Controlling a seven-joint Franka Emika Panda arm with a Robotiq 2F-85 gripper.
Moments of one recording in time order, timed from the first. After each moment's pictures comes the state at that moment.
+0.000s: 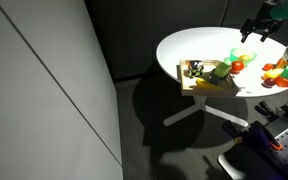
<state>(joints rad) -0.17 0.05 -0.18 -2.37 0.04 2.47 0.09</state>
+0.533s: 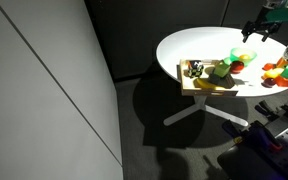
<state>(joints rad) -0.20 0.21 -0.21 -2.24 0.04 2.51 0.09</state>
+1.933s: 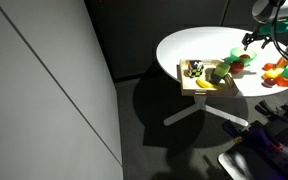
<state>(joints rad) -0.29 0.56 -0.24 -1.95 0.04 2.53 0.05</state>
